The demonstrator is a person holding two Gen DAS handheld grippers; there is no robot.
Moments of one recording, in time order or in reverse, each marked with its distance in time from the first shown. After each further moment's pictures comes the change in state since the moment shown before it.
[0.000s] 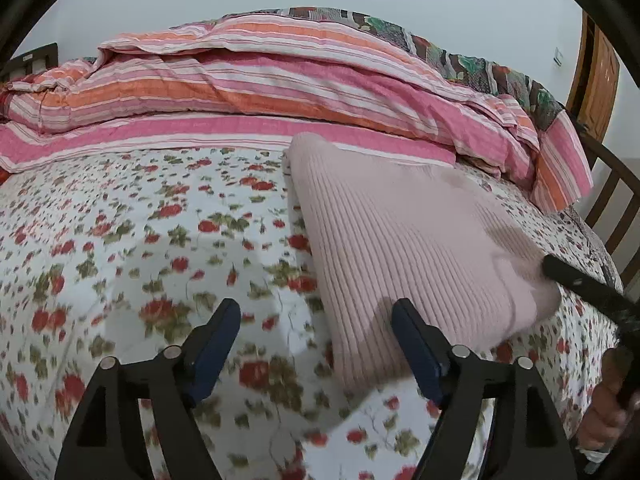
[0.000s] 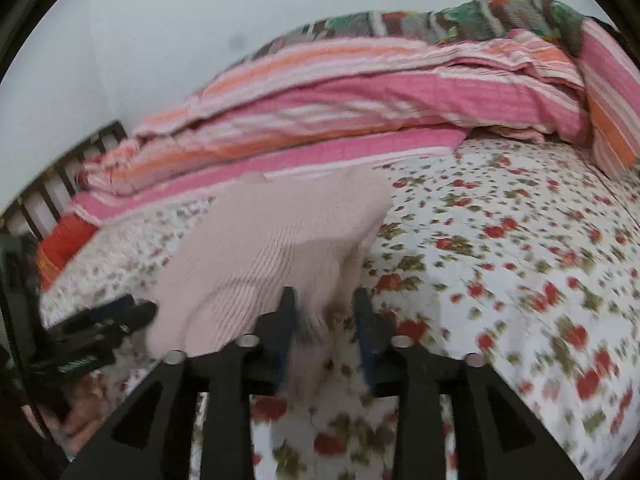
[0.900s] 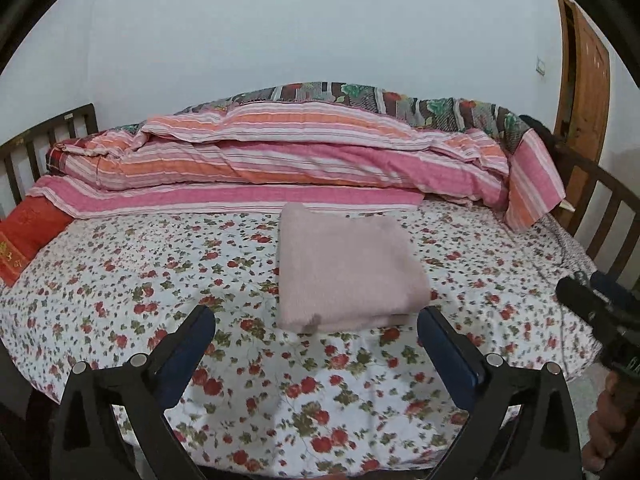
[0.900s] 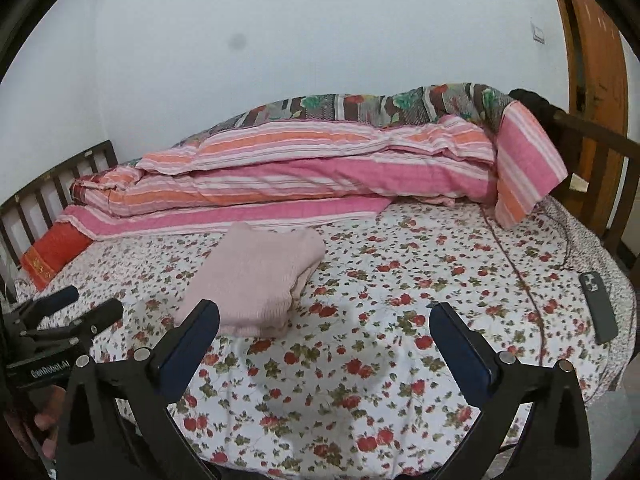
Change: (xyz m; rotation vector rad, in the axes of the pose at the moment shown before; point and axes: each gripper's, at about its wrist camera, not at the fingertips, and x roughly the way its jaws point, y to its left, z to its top) left arm -0.178 -0.094 0.003 0.038 -0.131 0.131; right arm -0.194 0.020 0.002 -0.085 -0.129 -0.179
